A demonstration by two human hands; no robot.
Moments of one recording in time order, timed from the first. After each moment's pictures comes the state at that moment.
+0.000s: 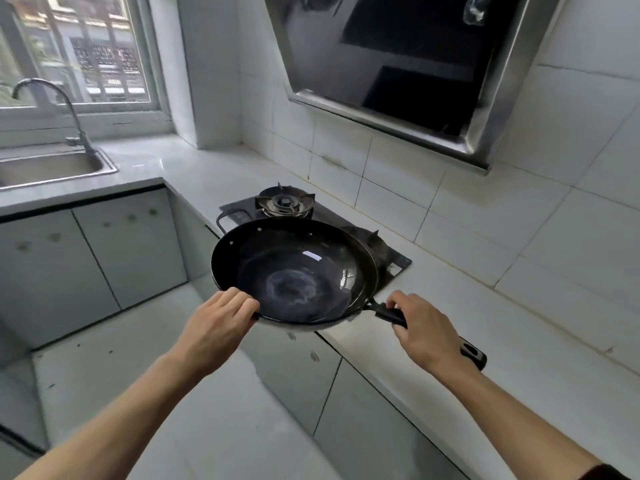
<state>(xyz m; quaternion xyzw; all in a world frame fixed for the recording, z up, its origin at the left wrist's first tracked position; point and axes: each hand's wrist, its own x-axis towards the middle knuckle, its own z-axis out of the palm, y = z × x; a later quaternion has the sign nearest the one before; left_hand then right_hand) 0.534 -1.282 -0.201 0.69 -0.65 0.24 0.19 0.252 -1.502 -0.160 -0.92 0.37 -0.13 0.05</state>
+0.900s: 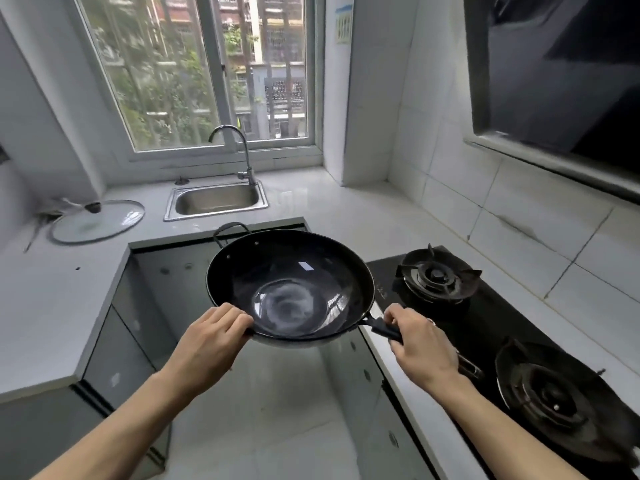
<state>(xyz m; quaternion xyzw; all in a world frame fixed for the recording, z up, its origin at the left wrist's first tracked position) 0.838 -1.256 -0.182 0.82 -0.50 0.27 0.10 0.674 -1.578 -0.170 -0.97 0.17 -0.13 0.14</state>
